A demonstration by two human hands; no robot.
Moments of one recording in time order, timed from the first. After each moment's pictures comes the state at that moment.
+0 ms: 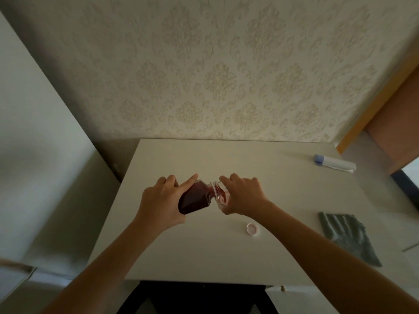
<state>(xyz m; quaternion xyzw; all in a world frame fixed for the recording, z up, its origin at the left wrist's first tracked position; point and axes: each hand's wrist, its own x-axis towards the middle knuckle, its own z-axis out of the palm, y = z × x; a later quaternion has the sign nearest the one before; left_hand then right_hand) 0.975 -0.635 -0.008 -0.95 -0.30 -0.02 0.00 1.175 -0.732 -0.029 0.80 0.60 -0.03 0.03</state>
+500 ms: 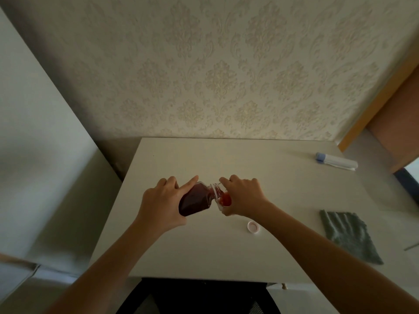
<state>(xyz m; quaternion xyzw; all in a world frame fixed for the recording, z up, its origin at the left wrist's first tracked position) 0.971 -0.642 -0.009 -0.95 -0.30 0.00 0.02 1.171 -0.737 -0.033 0.79 0.61 -0.02 0.03</state>
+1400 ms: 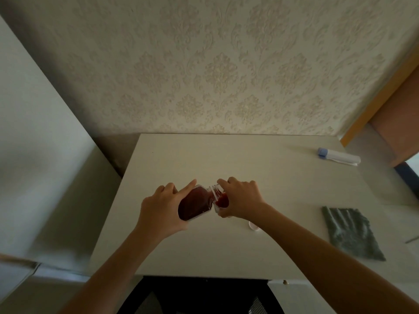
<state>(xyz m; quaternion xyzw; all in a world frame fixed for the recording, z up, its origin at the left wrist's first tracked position) 0.963 -0.641 -0.035 -0.95 -0.31 -0.05 -0.04 1.165 -0.734 -0.043 0.80 0.60 -0.09 0.01</state>
